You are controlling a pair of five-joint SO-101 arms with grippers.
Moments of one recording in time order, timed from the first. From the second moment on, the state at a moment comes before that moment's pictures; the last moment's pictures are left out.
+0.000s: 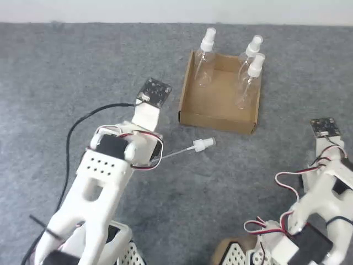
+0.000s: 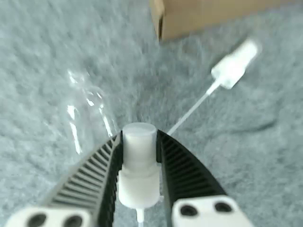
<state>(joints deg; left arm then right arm) 11.6 -33.5 47.6 62.7 -3.4 39.7 -16.2 50.6 49.2 46.4</state>
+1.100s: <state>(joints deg) 11.6 -37.0 54.2 58.9 -0.7 36.7 1.7 14.3 77.2 40.3</state>
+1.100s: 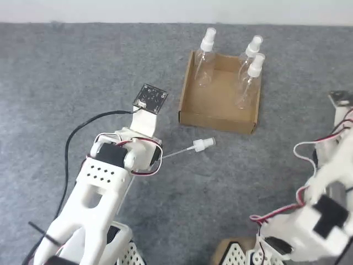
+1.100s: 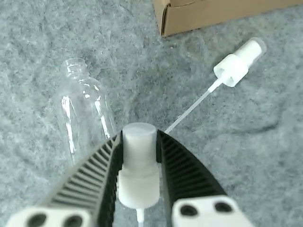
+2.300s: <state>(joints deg) 11.6 -37.0 54.2 58.3 -0.7 36.0 13.6 12.2 68.3 40.0</state>
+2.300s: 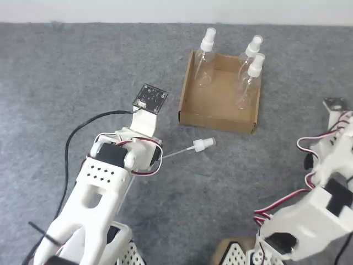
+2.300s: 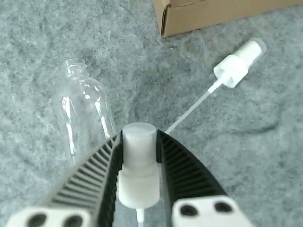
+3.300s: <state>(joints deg) -6.4 -67.4 29.3 58.1 2.6 -37.9 -42.6 41.5 49.0 14.0</state>
